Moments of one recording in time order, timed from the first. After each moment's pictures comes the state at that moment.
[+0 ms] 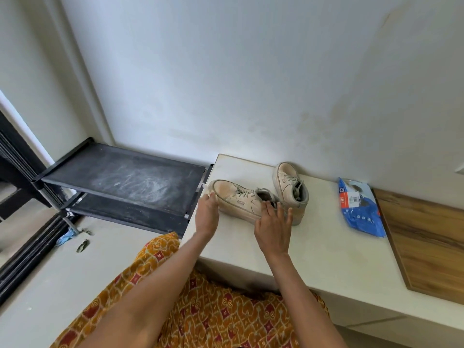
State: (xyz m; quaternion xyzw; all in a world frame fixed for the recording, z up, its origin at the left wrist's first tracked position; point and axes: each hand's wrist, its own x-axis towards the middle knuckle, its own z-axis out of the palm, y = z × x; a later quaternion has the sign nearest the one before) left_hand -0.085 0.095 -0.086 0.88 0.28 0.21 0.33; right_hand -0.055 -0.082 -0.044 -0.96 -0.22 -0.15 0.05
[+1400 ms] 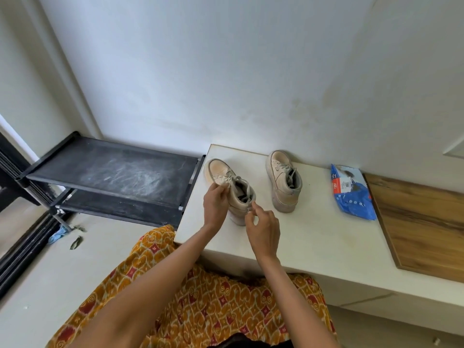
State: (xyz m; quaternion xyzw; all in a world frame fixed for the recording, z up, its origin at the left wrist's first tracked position) left_hand -0.085 0.054 -0.059 0.80 0.20 0.32 0.47; right_hand -0.104 -0.084 -0.029 -0.92 -0.15 -0.09 0.36
